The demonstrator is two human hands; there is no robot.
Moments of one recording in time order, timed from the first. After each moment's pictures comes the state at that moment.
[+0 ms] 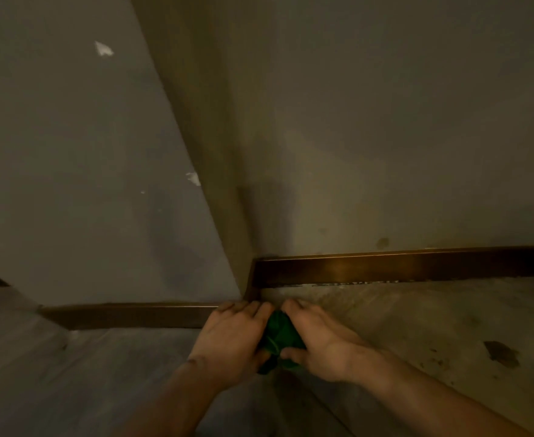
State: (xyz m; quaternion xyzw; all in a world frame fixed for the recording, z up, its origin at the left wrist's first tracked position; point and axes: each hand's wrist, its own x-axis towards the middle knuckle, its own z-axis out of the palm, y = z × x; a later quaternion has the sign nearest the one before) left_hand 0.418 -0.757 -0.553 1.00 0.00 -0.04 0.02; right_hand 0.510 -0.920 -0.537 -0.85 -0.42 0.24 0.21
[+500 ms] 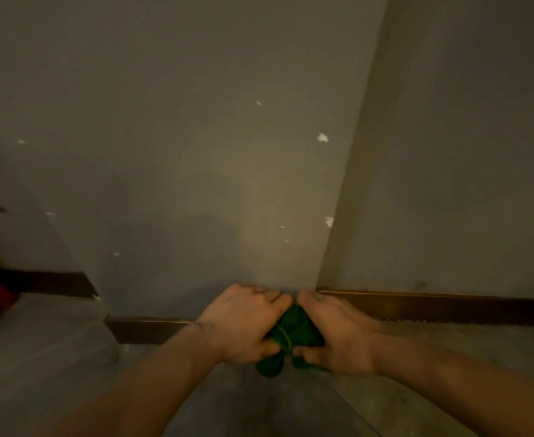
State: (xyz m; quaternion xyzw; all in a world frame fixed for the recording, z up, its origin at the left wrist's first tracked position) left_hand 0.366 -0.644 -0.445 0.99 -0.14 0.03 -0.02; right_hand 0.452 -0.826 -0.430 -0.84 -0.51 0.14 0.13
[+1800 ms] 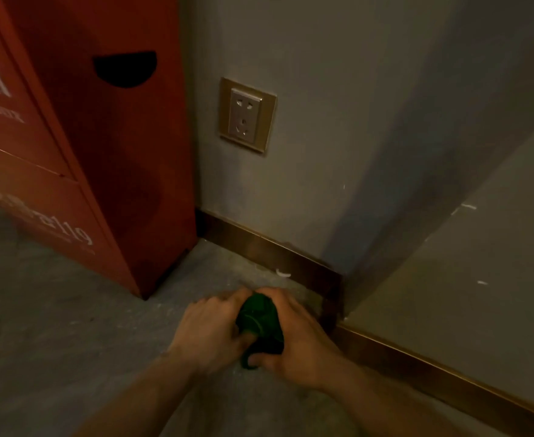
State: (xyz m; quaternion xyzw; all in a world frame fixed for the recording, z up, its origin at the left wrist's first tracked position) left_hand 0.108 -0.235 -0.594 0.93 0.23 0.08 0.26; right_hand 0.247 -0.365 -0.577 -0.76 -0.54 0.26 0.25
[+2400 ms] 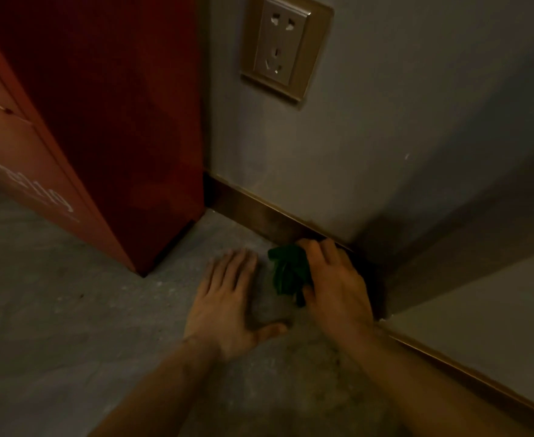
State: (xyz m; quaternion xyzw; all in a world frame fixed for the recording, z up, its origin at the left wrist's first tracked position) left_hand 0.132 -0.215 -0.683 0.93 0.29 0.10 0.21; right_hand 0.290 -0.321 -0.605 -0.86 -0.51 0.01 0.09
